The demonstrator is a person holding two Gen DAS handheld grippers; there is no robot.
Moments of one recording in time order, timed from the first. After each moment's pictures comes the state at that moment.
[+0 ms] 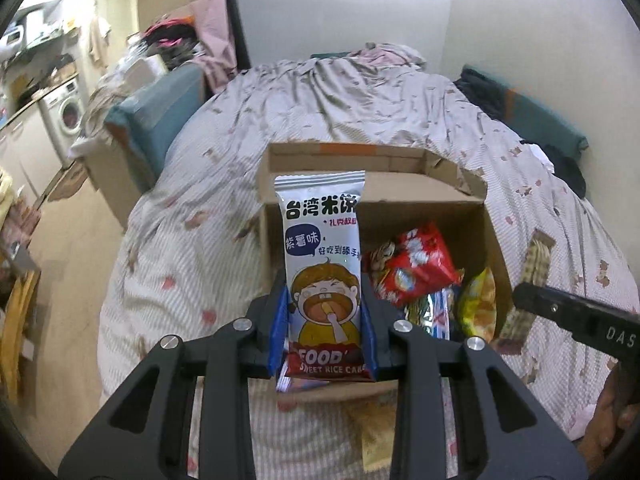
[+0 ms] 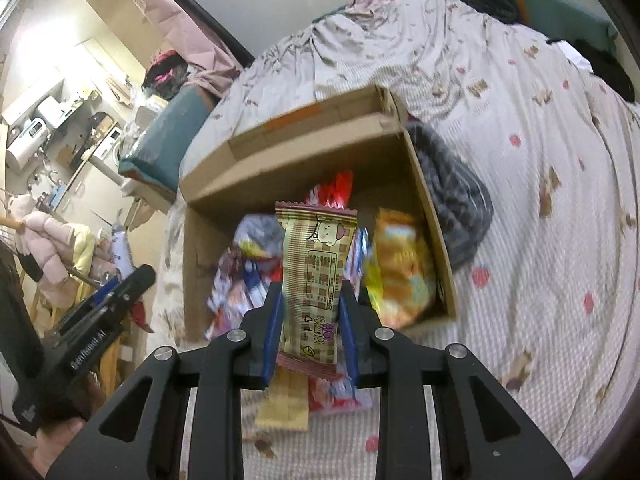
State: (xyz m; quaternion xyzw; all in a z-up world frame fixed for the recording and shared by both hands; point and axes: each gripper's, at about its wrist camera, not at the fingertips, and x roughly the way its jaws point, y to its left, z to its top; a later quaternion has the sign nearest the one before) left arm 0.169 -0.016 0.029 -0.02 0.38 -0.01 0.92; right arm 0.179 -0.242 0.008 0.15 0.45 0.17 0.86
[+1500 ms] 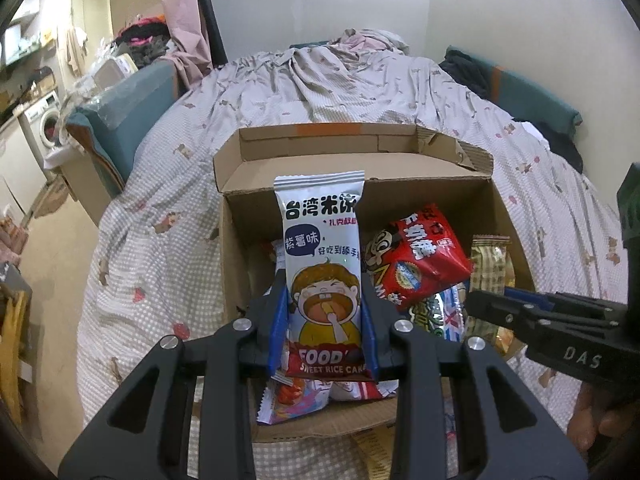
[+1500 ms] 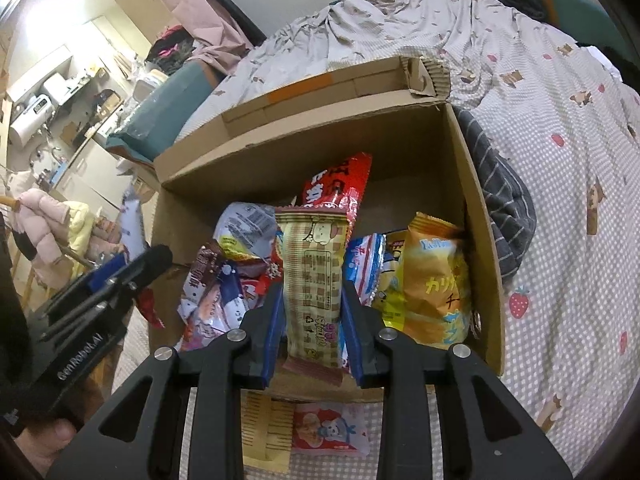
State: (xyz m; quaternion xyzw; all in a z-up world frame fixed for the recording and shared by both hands) left arm 0.193 -0.032 -0.008 0.00 0.39 -0.03 0.92; right arm 0.214 -0.218 -0.050 0.13 0.47 0.20 0.85
